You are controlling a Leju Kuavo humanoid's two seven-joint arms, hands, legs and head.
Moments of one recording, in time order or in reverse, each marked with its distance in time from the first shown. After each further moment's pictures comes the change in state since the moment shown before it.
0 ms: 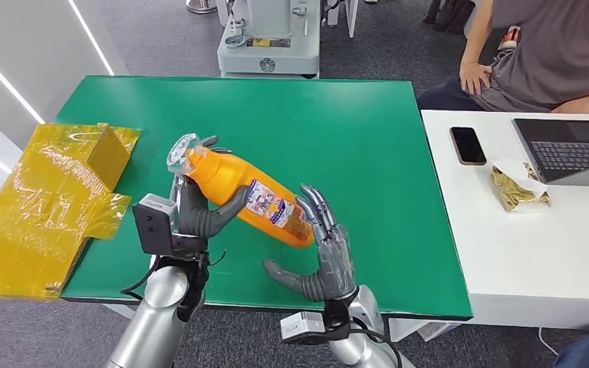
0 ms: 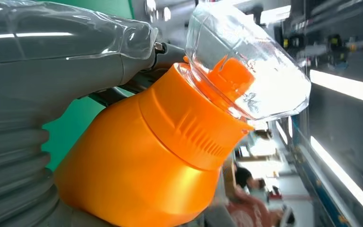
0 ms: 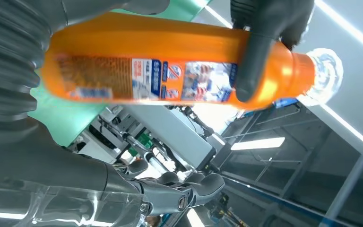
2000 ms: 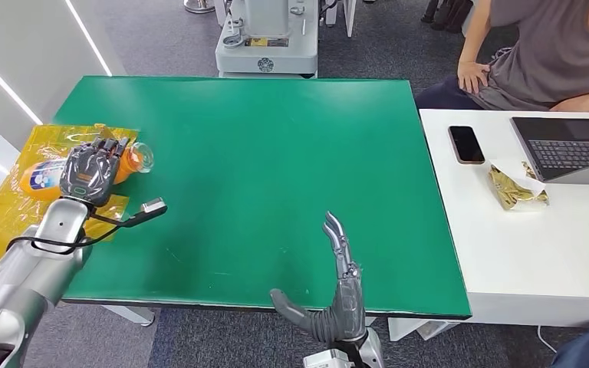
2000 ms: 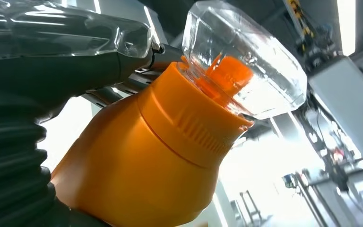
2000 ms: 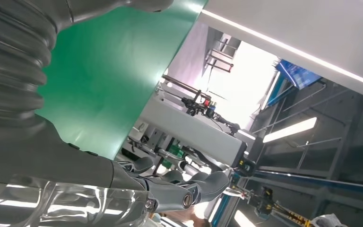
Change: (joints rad) left arm -0.387 0.519 -0.047 0.702 -1.463 0.398 0.422; right arm 0.226 -0.005 0.007 -0.228 -0.089 0.000 0.035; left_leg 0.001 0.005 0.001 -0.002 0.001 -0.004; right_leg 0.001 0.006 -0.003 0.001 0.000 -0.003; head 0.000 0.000
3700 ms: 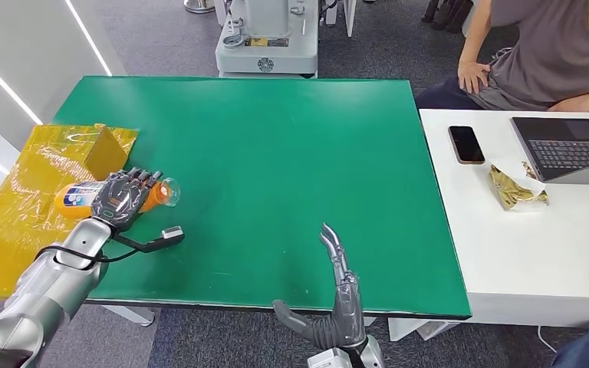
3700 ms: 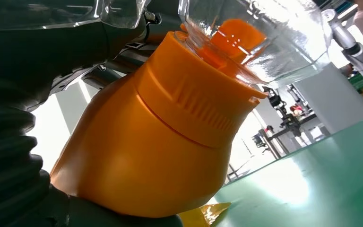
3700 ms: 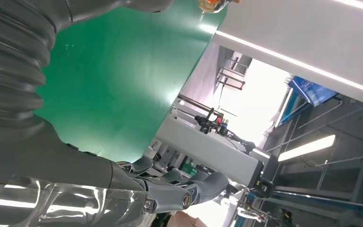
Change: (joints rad) left arm 0.018 -0.054 -0.047 0.129 0.002 0.045 -0.149; right arm -0.010 -0.050 0.048 0.059 -0.106 0.008 -0.017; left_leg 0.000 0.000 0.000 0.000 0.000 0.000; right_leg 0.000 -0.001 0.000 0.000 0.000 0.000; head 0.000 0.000
